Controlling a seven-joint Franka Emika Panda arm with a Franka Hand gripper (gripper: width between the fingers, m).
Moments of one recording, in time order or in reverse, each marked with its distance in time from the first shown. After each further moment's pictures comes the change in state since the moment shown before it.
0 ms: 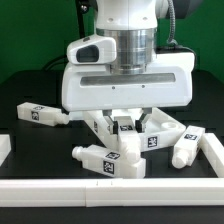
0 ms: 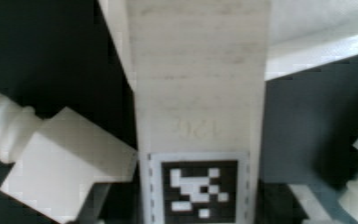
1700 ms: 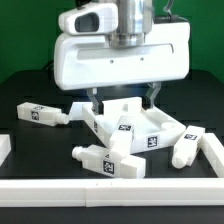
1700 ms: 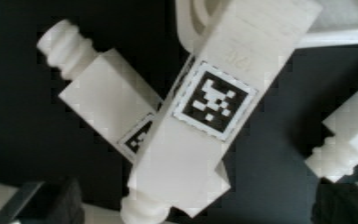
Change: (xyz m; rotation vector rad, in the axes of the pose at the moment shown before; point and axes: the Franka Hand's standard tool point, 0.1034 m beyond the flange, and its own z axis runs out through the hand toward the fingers) arm 0.013 0.006 -0.039 -0.003 -0.002 -0.143
